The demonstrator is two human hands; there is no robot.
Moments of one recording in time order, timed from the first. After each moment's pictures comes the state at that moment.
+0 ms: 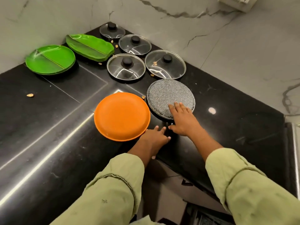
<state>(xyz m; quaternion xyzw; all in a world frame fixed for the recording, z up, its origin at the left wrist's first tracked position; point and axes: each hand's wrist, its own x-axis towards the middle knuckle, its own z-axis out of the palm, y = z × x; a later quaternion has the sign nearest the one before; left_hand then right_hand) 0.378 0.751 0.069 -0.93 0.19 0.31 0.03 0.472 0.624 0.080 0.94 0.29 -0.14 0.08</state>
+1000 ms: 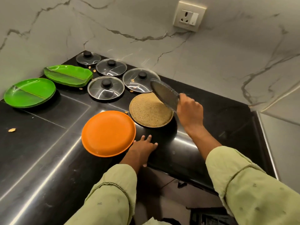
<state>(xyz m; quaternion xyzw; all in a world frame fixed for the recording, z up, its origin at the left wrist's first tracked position) 0.370 0.751 0.076 -0.93 0.17 0.33 -0.01 0.451 0.594 0.165 0.95 0.12 0.28 -0.07</state>
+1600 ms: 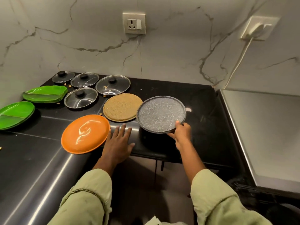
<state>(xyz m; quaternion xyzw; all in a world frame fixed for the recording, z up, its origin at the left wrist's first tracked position) 0.291 0.705 0.102 -0.99 0.09 0.06 -0.02 0.340 0.468 0.096 0.56 -0.31 0.04 -0.77</state>
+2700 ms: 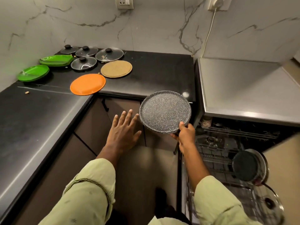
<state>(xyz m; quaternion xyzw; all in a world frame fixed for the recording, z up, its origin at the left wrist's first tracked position) -0.018 0.593 0.105 -0.99 0.12 -0.05 -0.05 0.002 0.363 0.069 0.57 -0.30 0.04 -0.76</state>
